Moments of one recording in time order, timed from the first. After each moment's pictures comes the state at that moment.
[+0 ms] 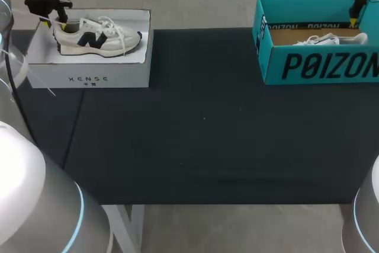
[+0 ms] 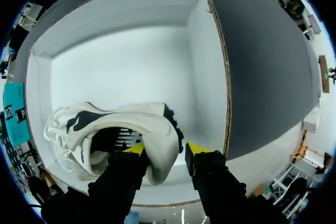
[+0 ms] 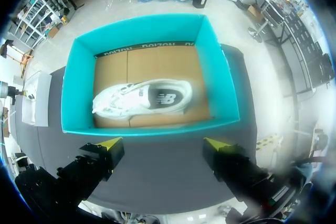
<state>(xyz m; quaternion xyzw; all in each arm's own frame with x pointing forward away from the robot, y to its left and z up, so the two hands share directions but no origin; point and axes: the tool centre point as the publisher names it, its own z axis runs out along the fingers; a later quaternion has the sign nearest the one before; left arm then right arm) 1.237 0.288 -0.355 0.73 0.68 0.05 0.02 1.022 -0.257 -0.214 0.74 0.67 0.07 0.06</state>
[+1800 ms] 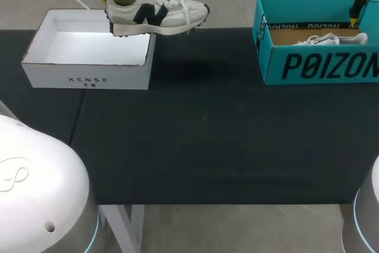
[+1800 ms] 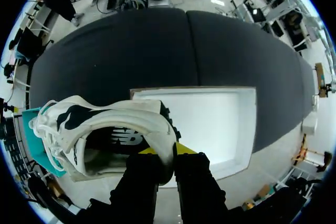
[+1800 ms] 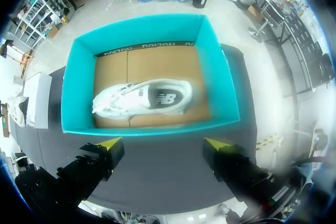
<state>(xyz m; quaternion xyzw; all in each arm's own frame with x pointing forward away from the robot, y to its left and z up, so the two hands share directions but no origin) 1.103 0.043 -0.187 0.73 0.68 0.01 -0.02 1.022 -0.257 -0.214 0.74 0.67 0.07 0.06</state>
